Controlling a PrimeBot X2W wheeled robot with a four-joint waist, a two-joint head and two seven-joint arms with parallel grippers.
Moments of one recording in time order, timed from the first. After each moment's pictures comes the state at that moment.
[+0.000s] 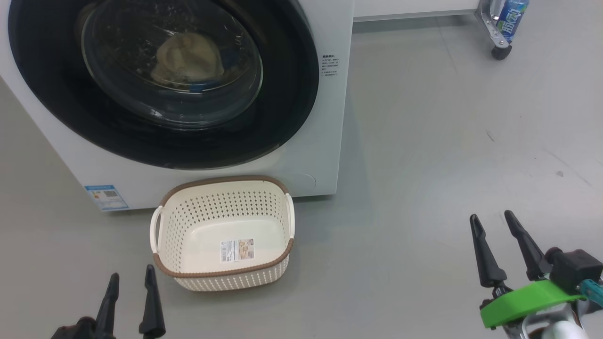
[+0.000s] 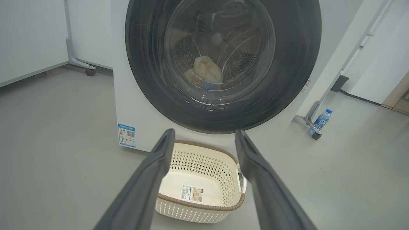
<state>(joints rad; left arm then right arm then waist) 0.09 0.04 0.00 0.18 -0.32 -0.13 -0.25 0.04 -0.06 -0.04 0.16 0.19 0.13 -0.26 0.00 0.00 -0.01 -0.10</state>
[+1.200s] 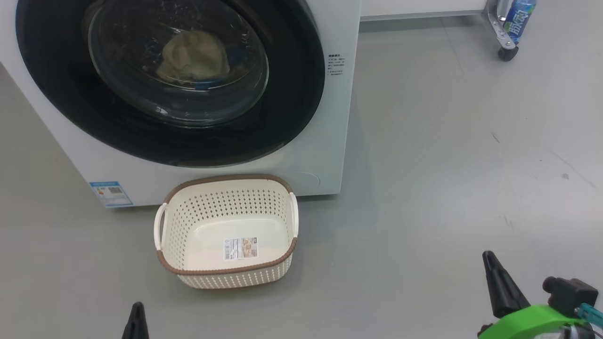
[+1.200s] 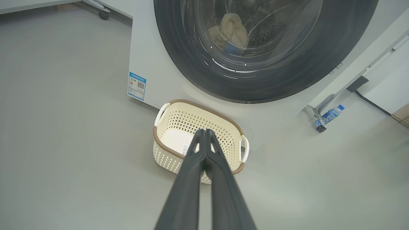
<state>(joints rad) 0.12 0.03 -0.01 0.28 -0.48 -0.13 -0.21 0.09 -0.04 -0.03 0.28 0.35 0.13 -0.22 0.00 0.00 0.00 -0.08</state>
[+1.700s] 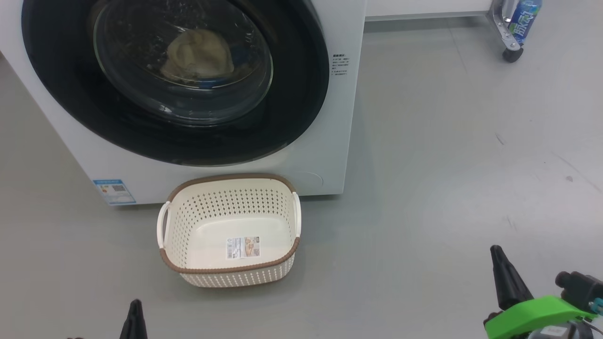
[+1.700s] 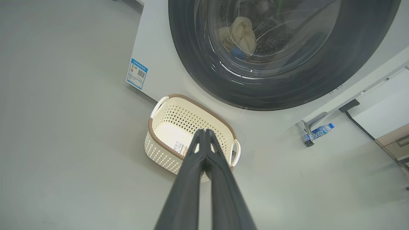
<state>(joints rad) 0.10 0.03 0.00 0.28 -0.64 -0.13 -0.17 0.07 -0.04 -0.04 0.28 0.52 0.13 -0.17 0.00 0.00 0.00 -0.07</state>
